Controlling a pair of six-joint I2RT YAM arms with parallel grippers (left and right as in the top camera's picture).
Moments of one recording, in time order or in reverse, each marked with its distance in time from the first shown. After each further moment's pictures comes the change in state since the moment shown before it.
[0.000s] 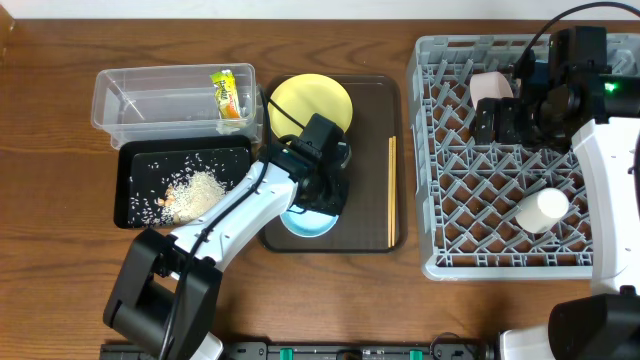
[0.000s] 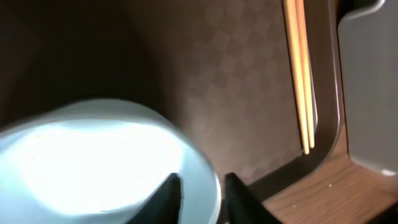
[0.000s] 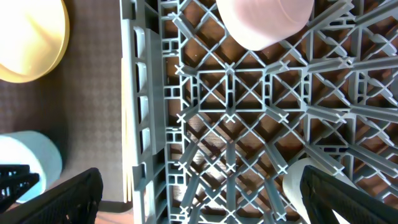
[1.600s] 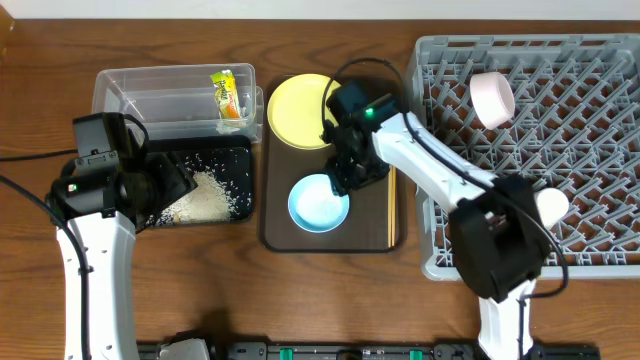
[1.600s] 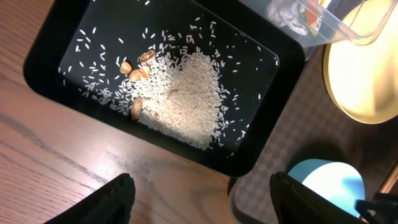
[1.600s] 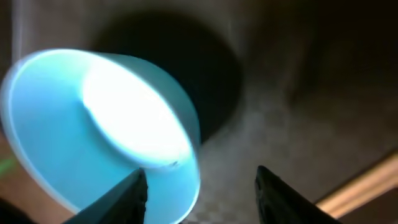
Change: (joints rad) left arm 0.789 -0.466 0.000 -0.342 -0.156 -0.103; right arm 0.626 0.473 0.000 0.173 -0.074 0.098
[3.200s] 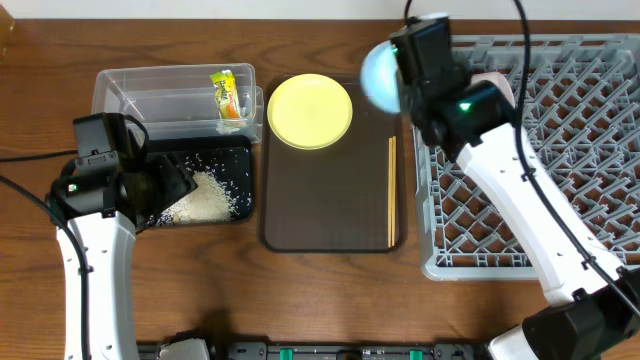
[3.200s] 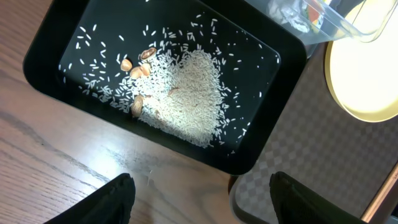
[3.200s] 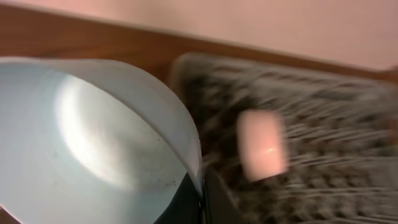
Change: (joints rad) left arm 0.000 0.000 0.000 -0.007 0.000 0.000; right arm -0.114 -0.415 0.036 0.251 0.821 0.032
